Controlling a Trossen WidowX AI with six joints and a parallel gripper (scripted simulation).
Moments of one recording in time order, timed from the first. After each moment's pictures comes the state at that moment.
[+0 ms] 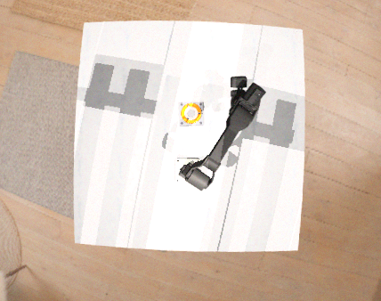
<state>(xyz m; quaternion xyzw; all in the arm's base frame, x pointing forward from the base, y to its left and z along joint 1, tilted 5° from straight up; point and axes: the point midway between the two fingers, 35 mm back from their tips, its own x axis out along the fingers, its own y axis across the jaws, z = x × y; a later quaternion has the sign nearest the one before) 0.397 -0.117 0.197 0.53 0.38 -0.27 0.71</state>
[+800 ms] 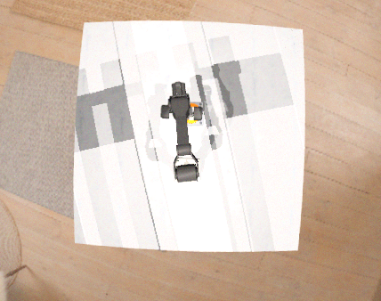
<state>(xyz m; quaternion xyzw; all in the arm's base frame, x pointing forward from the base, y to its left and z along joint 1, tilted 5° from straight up) 0.278 0.097 0.079 -0.06 0.72 0.06 0.69</state>
